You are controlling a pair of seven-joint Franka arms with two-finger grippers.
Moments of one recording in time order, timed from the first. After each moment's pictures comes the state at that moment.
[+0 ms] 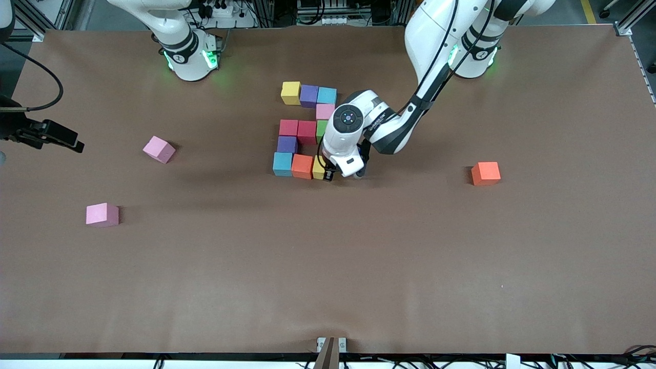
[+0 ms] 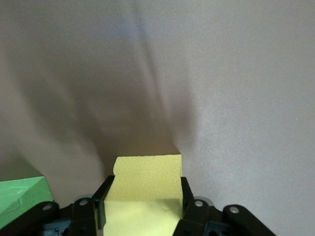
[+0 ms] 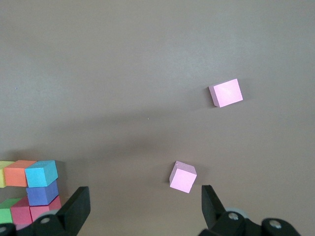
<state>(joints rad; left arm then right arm) -0.66 0.70 -0.22 -1.72 -0.01 2.49 -2.15 -0.05 0.03 -0.03 -1.59 0.05 1.58 0.05</state>
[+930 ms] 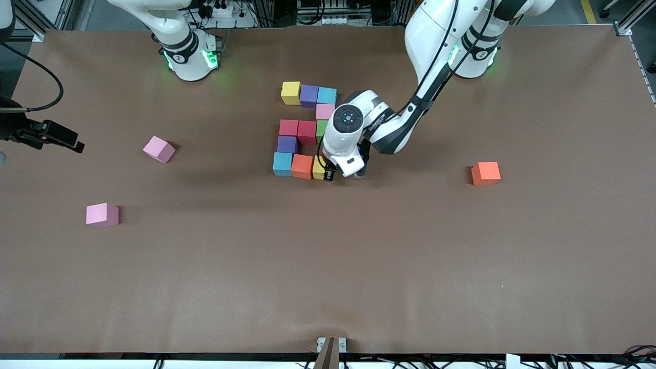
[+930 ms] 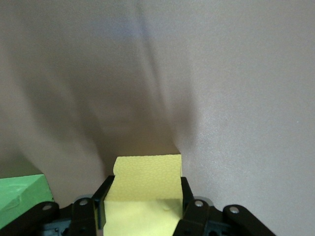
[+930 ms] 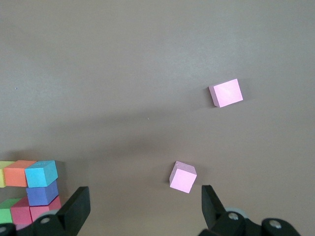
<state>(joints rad) -0.66 0.70 -0.22 -1.72 -0.01 2.49 -2.17 -0.05 0.03 -0.03 -1.59 0.05 1.58 0.05</state>
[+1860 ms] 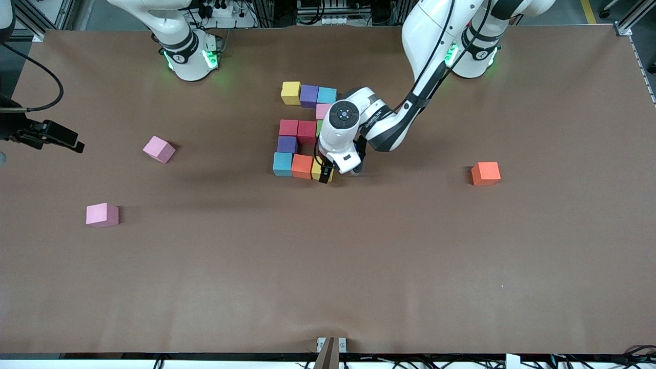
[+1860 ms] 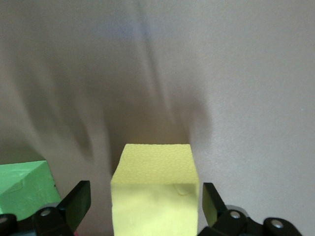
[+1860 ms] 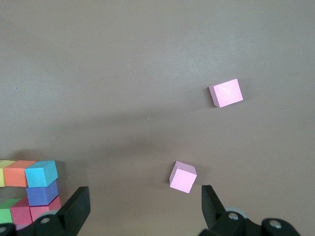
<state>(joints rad) -0.67 0.70 -0.22 -1.71 -0.01 2.49 -2.20 -0.05 0.03 -0.03 -1.59 0.05 1.58 0.05</state>
